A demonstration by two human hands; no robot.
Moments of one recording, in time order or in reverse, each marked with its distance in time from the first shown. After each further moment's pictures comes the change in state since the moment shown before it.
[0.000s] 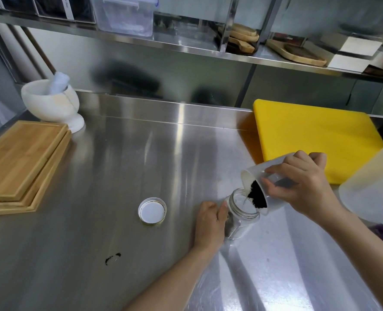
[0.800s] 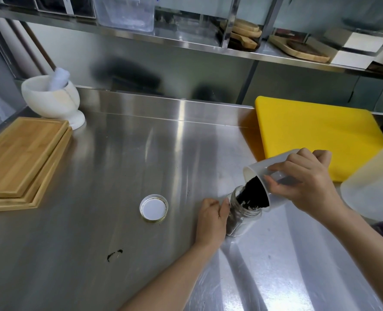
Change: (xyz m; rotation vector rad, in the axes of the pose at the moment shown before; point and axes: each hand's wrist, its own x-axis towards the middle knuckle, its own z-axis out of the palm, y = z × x) left_hand 0.000 0.003 -0.002 -0.013 -0.004 0.024; right_hand -0.001 0.001 0.004 -0.013 0.057 -0.030
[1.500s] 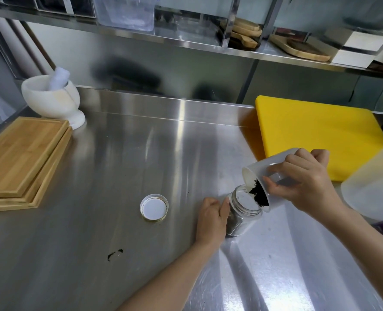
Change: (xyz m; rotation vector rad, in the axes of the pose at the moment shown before) left_hand 0.002 -0.005 0.002 0.004 -0.010 0.022; right_hand 0.001 -0.001 0.001 -0.002 -0.013 -0.025
